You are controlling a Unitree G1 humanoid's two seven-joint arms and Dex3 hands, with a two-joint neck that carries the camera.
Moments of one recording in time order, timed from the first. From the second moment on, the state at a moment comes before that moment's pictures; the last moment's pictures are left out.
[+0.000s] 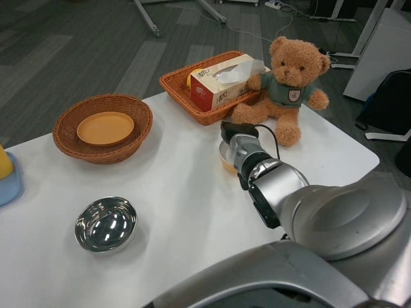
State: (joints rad) left arm -0.45 0.21 0.03 0.27 -0.32 -0.56 0.01; right arm -0.60 -0.41 -0.20 1.11 -0.94 0.18 -0.08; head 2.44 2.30
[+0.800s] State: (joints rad) left arm -0.45 0.21 0.02 0.27 -0.32 -0.56 0.01; right arm -0.61 -0.42 -0.22 1.18 -0.94 0.17 -0.14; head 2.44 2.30
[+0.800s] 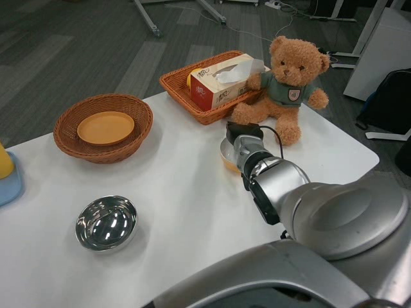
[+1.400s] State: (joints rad) left arm -0.45 0.21 0.02 0.27 -0.33 -0.56 0.01; right arm -0.60 -0.40 -0.22 1.16 -0.94 0.12 -0.22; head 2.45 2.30
